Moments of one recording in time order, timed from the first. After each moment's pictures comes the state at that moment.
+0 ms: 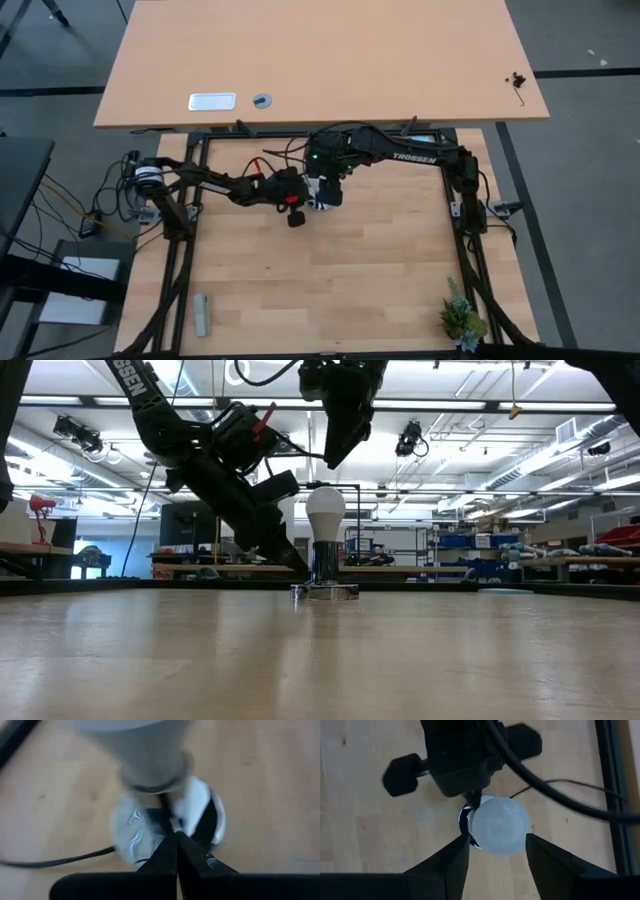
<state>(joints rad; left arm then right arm) 0.23 1.70 0.73 0.31 -0.03 0.13 -0.17 2.01 2.06 -1.21 0.07 -0.06</state>
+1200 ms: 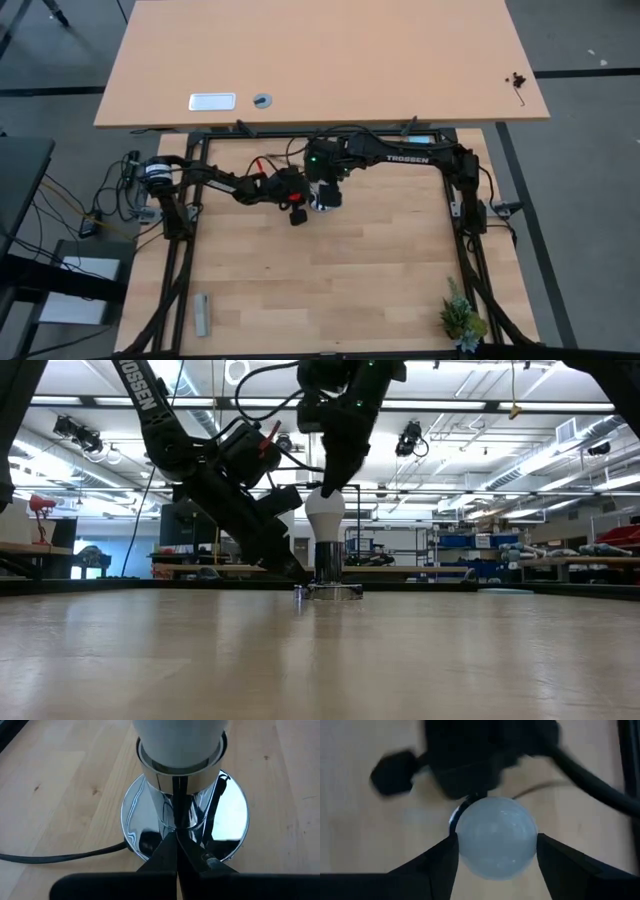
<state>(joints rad) 0.26 1.78 0.73 0.38 0.00 0.13 -0.21 2.01 1.86 -1.02 0.04 -0.14</state>
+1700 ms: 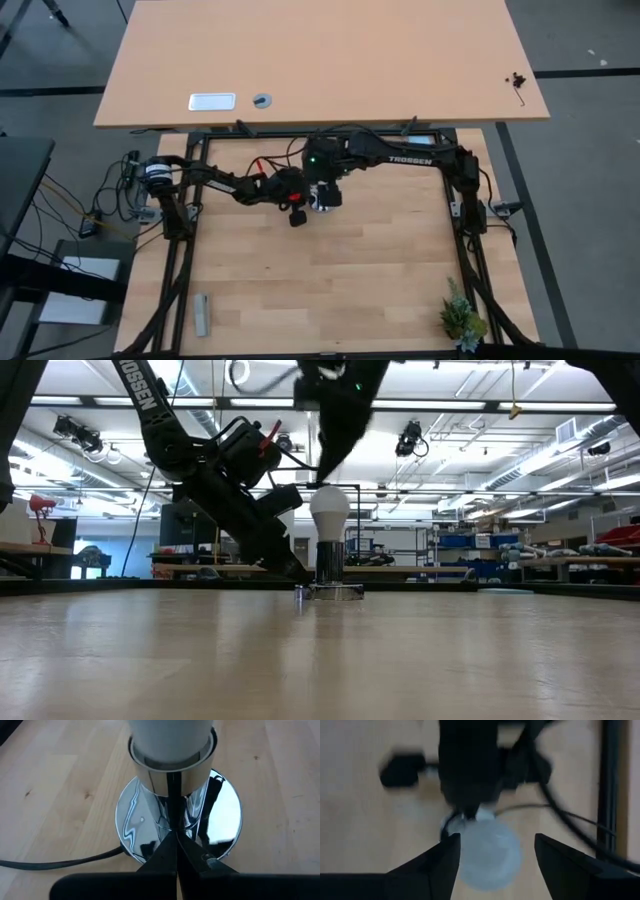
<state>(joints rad) 0.25 1.78 0.73 0.38 0.02 0.15 -0.18 2.00 1.94 -1.05 0.07 -0.29</state>
